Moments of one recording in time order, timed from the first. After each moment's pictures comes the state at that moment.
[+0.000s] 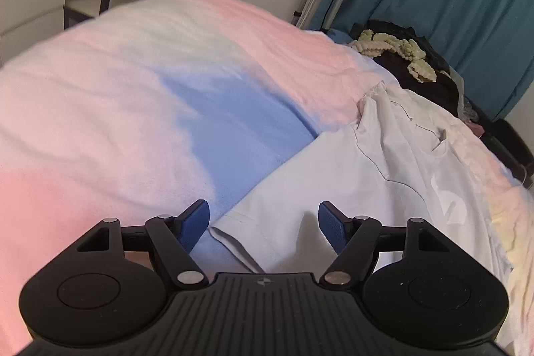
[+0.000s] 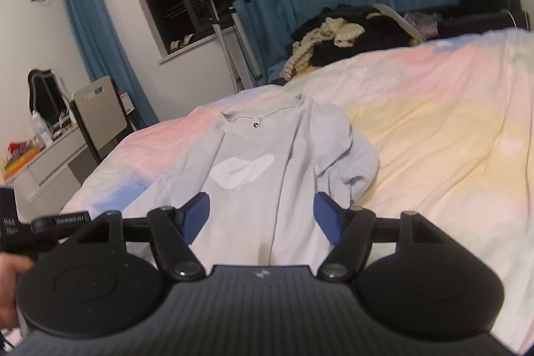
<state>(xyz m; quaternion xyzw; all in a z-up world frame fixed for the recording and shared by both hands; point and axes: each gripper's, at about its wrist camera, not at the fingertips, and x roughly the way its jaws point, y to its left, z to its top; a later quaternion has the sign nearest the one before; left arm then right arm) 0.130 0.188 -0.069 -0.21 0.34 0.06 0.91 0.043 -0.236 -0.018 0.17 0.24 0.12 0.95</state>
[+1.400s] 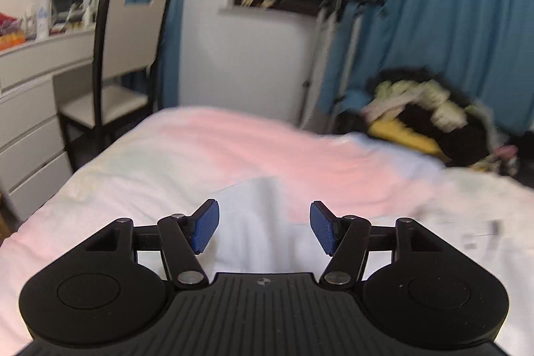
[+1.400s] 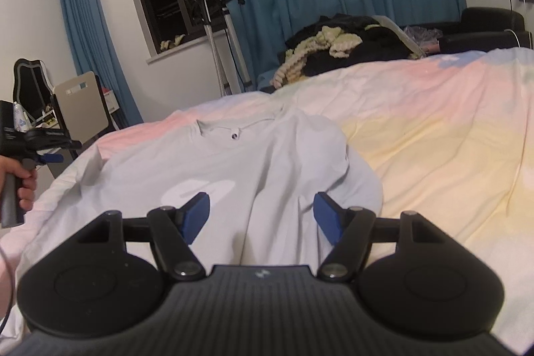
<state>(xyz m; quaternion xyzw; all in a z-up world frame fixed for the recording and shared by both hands) 0.248 0.232 0.010 -0.10 0.22 0.09 0.97 0.099 -0.229 -0.041 0.12 0.22 0.10 0.96</state>
